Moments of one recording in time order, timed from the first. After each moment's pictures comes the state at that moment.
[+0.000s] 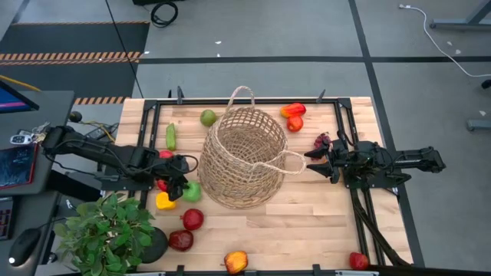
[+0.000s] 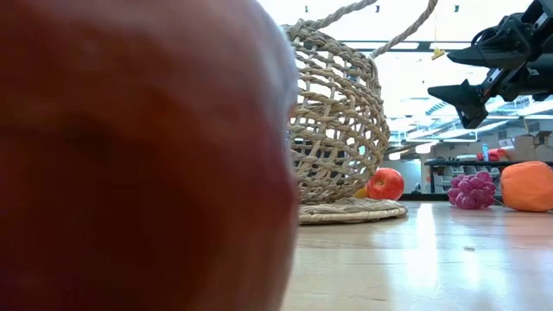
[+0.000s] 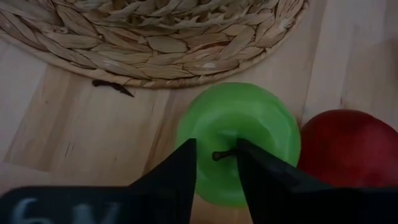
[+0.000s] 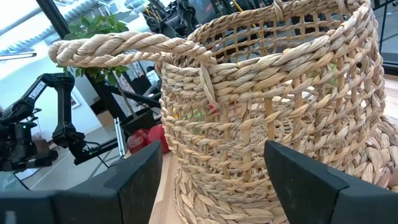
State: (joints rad) left arm -0.20 0.86 0.47 -0.59 0.01 -0.57; right arm 0.02 0.02 0.01 0.03 0.03 0.43
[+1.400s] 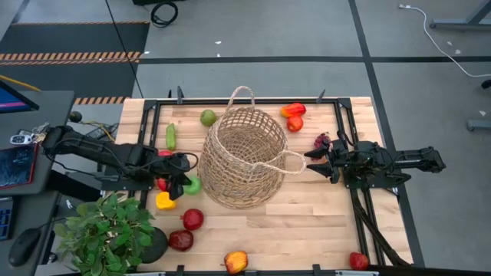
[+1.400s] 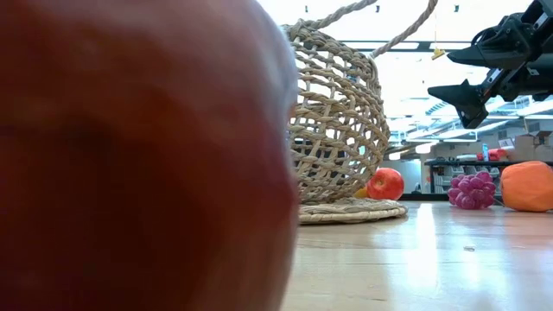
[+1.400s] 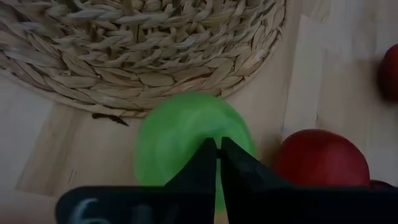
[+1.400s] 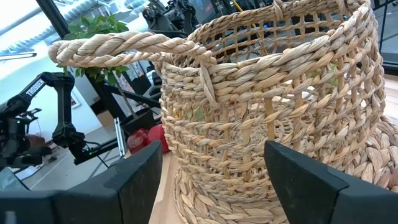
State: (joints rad) left arm -0.20 0.86 0.54 -0.61 -0.02 -0.53; right arm 0.02 0.02 0.01 0.03 0.03 0.43
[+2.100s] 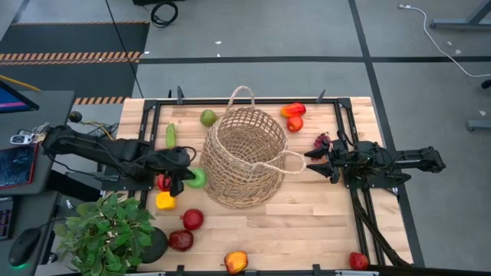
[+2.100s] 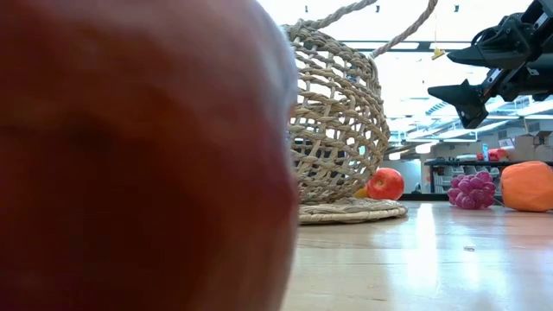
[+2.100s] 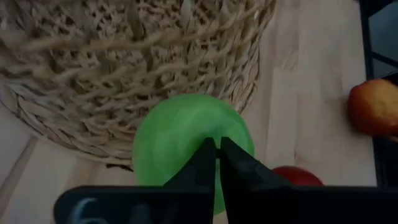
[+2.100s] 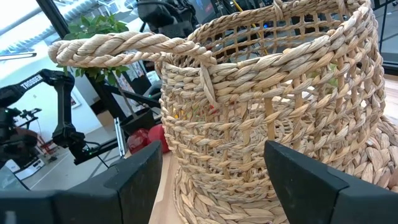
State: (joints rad) left arm -0.20 0.86 0.71 -0.66 -0.09 -0.46; right arm 0.02 0.02 0.01 0.03 0.03 0.43
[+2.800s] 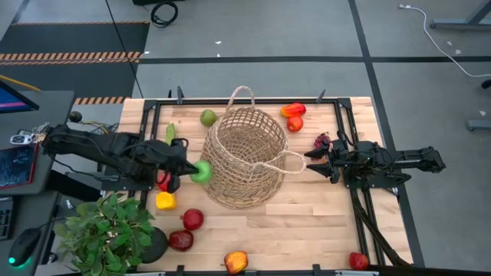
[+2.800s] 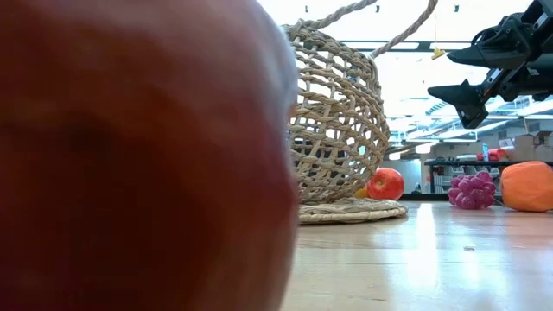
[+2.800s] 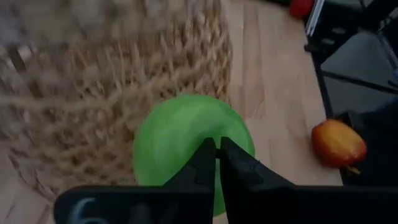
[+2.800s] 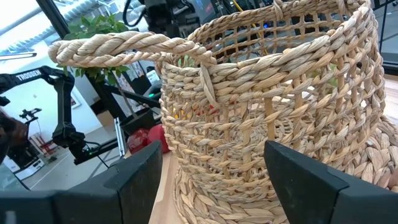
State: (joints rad) left arm -0.20 0.86 0.89 -0.65 -0.12 -0.34; right arm 0.02 0.02 0.01 0.03 0.03 0.43
